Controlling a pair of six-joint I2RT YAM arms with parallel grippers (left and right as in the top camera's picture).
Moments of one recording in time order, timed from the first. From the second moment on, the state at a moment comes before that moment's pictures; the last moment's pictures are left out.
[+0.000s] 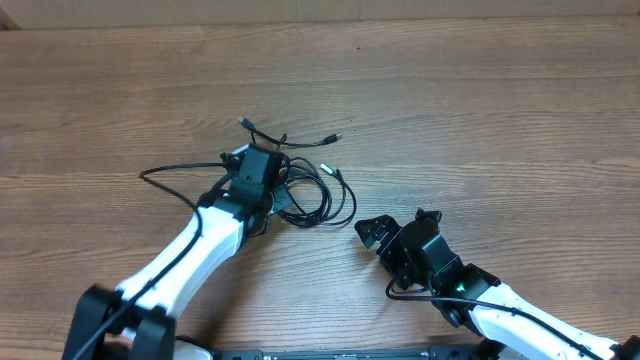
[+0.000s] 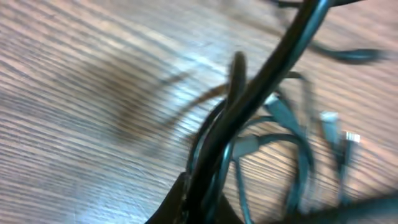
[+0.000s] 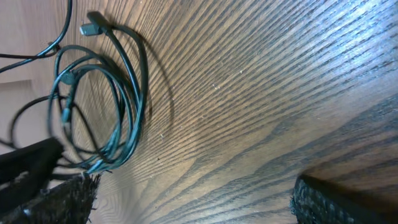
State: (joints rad) left arm -0.39 1.47 0.81 -0.40 -0.10 -0.82; right arm 0.66 1.19 0.30 0.09 -0.10 1.43
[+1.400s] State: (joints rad) left arm -0.39 1.48 0.81 -0.47 -0.11 -0.82; right arm 0.66 1.19 0.30 0.09 -0.10 1.43
